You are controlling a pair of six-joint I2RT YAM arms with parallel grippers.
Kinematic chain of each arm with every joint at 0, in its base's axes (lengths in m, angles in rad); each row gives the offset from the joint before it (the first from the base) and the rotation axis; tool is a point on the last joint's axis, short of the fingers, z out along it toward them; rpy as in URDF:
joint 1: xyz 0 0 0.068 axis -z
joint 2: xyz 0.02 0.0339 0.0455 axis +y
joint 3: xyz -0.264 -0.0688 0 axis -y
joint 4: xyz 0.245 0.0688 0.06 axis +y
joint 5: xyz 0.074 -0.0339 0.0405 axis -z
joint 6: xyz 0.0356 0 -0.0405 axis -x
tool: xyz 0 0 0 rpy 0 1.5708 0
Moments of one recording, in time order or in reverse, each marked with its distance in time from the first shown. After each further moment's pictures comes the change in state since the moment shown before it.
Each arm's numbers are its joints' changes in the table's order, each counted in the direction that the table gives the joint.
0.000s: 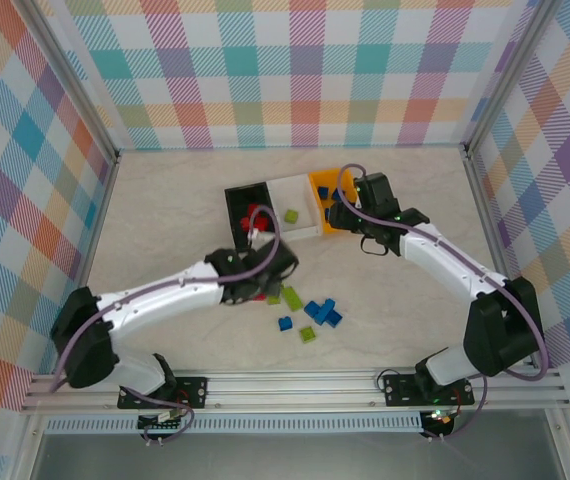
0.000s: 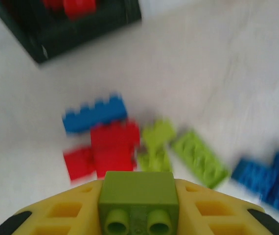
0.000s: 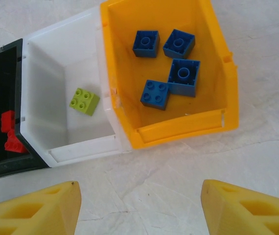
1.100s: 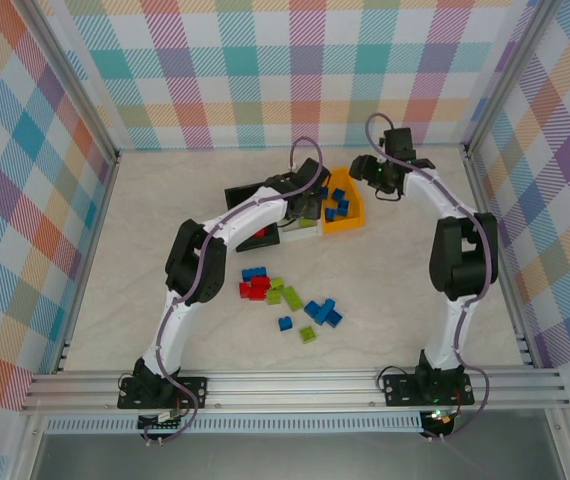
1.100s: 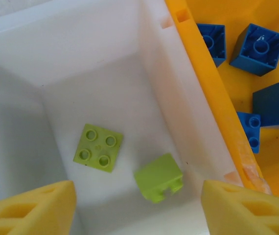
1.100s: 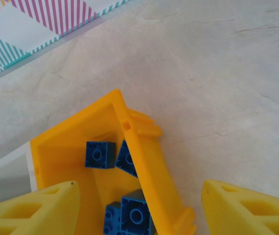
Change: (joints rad) left arm -0.251 0.809 0.861 -0.032 0.088 -0.186; right arm 0.296 0.551 0.537 0.023 -0.247 -0.026
